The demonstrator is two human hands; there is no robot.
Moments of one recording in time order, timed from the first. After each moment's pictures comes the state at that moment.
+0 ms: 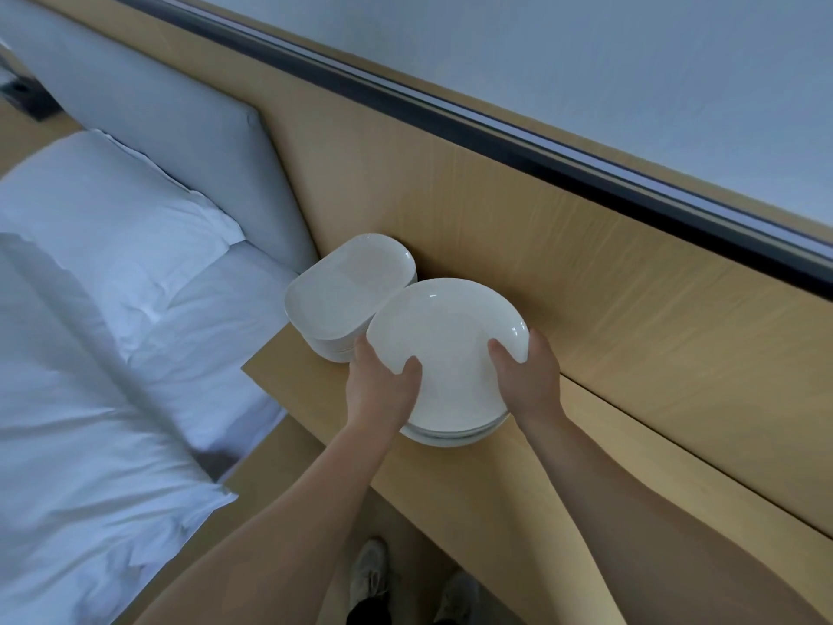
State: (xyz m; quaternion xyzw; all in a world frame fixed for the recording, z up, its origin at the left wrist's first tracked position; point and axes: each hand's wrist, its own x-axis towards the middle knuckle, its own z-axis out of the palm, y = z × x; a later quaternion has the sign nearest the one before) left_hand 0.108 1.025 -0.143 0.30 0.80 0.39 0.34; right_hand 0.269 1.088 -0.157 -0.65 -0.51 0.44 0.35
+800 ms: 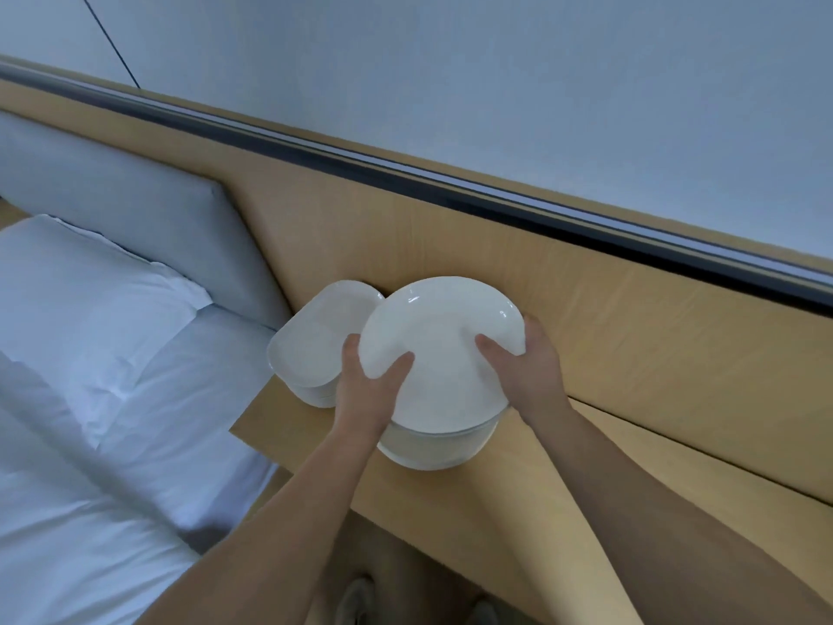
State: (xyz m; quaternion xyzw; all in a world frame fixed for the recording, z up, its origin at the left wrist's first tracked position) left_hand 0.091 1.038 -0.103 0.36 0.71 0.44 0.41; right_hand 0.276 1.082 -0.090 -0.63 -0.50 0.43 0.41
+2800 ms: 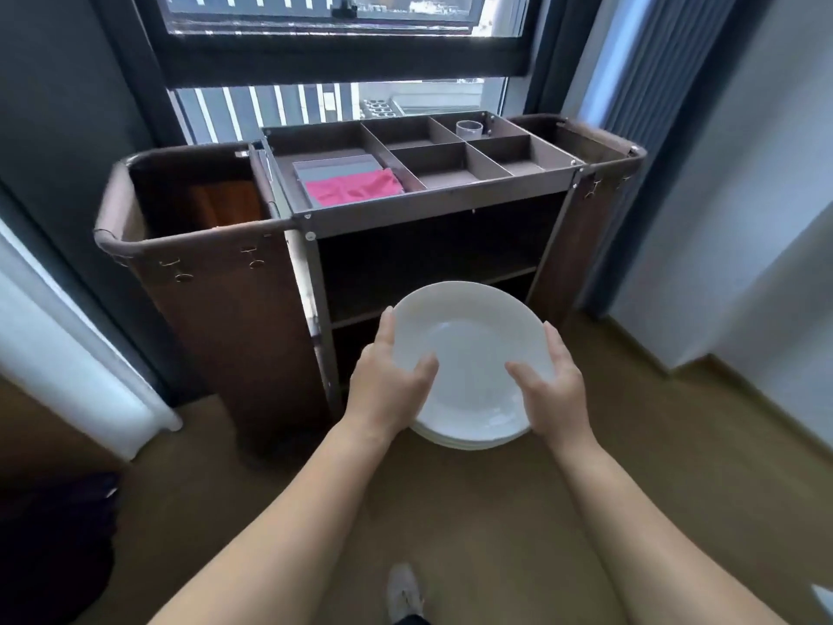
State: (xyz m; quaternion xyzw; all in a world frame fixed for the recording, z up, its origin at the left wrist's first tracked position) left_hand 0.051 0.242 -0.036 0.81 -0.30 -0.15 0.49; right_hand -0.098 0.113 -0.035 -0.69 0.37 -0.33 0.53
